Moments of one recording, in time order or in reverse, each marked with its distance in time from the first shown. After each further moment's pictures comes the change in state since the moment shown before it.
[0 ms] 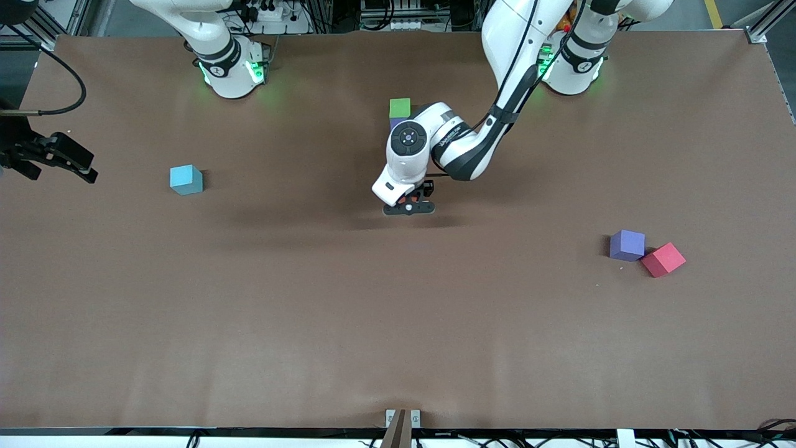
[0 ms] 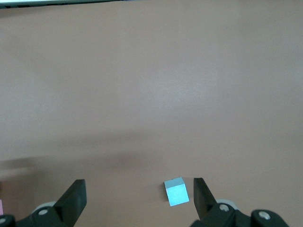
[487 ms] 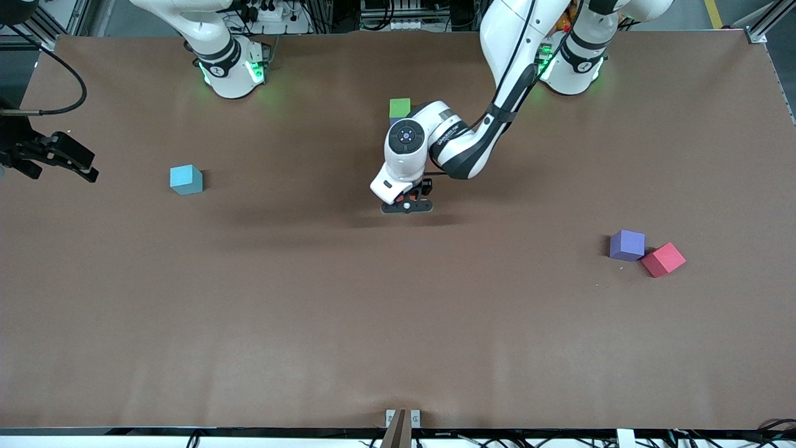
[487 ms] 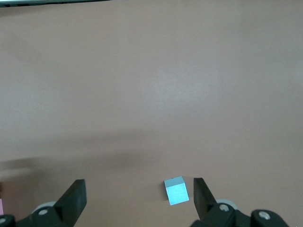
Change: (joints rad) left arm -0.007 0.003 0.000 0.000 0.000 0.000 0.000; right arm 0.000 0.000 0.000 0.000 0.000 -0.002 0.000
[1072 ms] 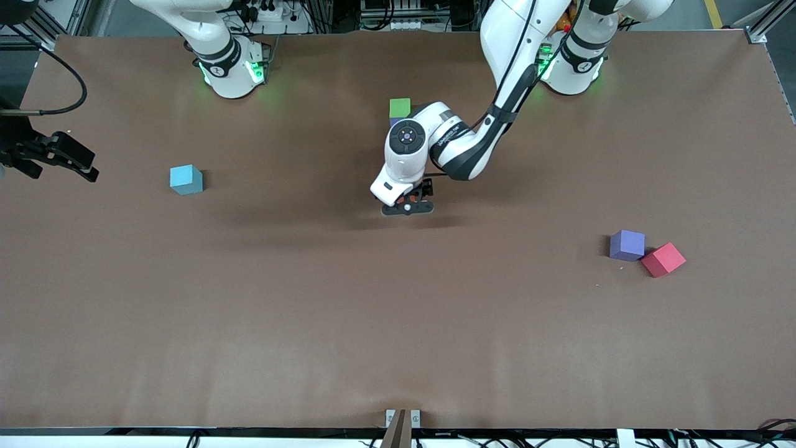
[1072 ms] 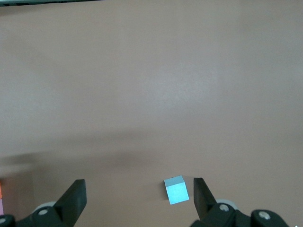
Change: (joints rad) left arm 0.002 -0.007 0.033 0.039 0.000 0.011 -0.026; right arm 0.000 0.000 0.000 0.000 0.000 -0.003 0.001
